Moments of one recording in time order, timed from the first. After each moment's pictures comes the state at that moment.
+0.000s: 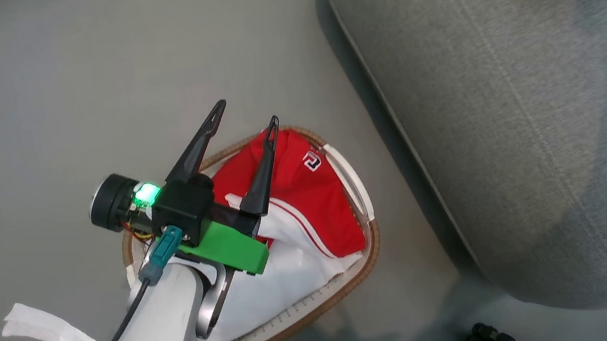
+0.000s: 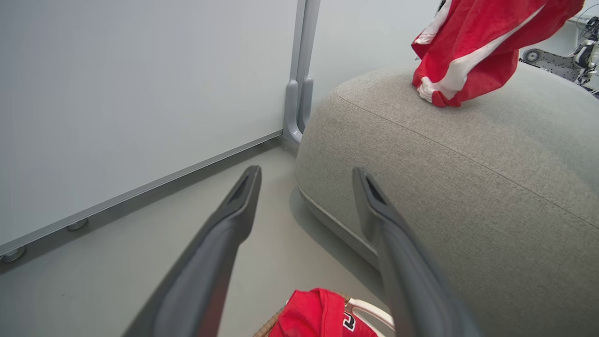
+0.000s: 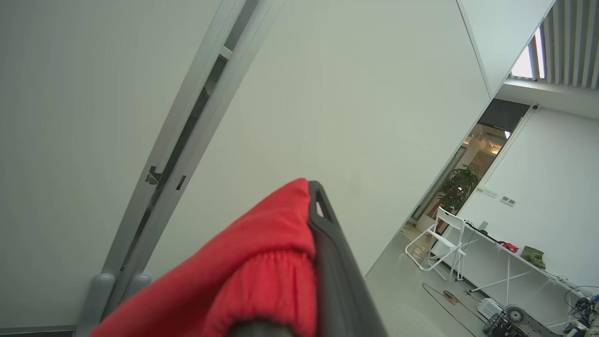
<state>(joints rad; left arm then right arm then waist) -0.50 0.17 -0.53 0.27 -0.24 -0.13 -0.26 -1.08 -0.43 -0.34 0.45 -0.17 0.13 -0.26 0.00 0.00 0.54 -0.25</state>
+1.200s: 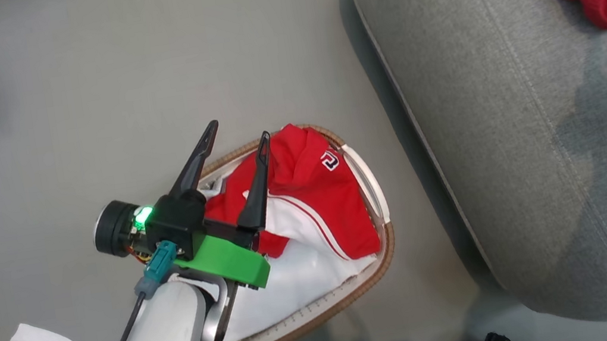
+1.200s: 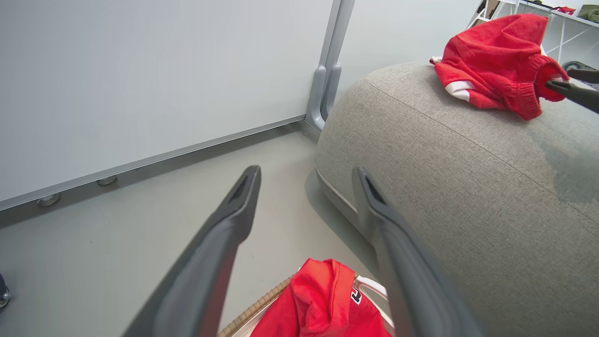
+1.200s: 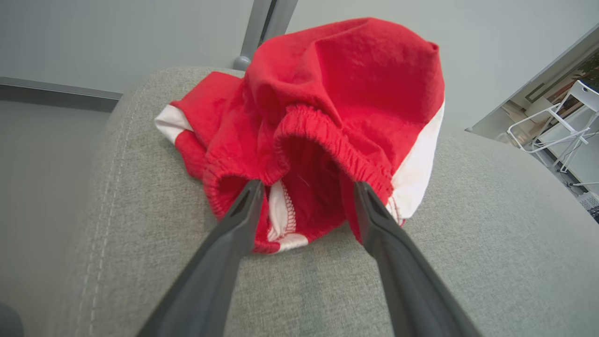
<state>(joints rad) -0.44 0.13 -0.46 0.28 -0.25 -0.13 -0.26 -0.59 -0.22 -0.30 0.51 -0.17 0.13 -0.26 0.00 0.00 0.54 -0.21</state>
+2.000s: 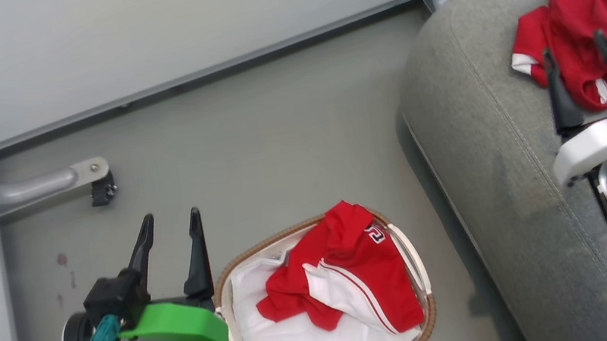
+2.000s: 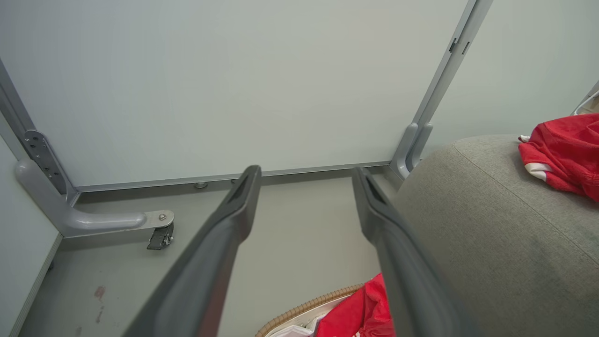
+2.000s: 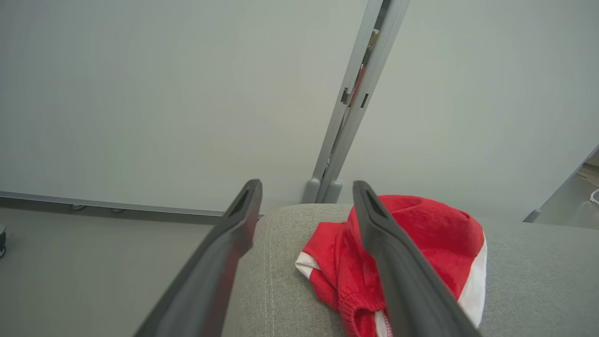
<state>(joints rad) -0.21 0.06 -0.19 0.32 -0.29 -0.13 -0.26 -0.48 -0.15 -0.14 0.41 -0.10 0.13 -0.26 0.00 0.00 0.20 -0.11</state>
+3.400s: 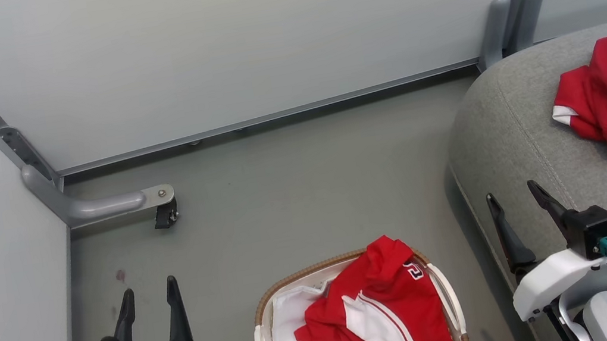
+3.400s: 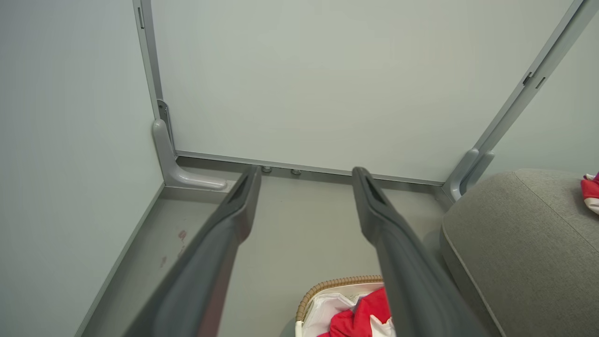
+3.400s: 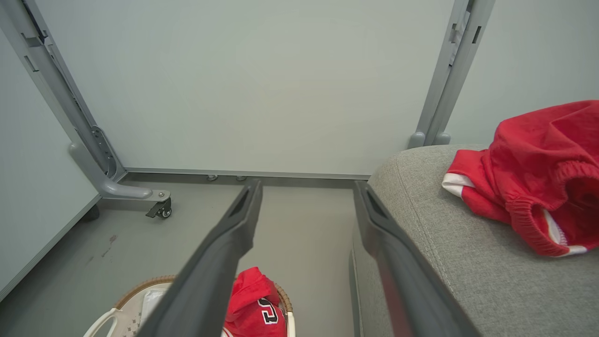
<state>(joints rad) -0.03 0.05 -0.08 0.31 -0.33 -0.11 -0.26 -0.15 -0.05 0.00 0.35 0.07 0.13 -0.26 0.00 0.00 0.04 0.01</state>
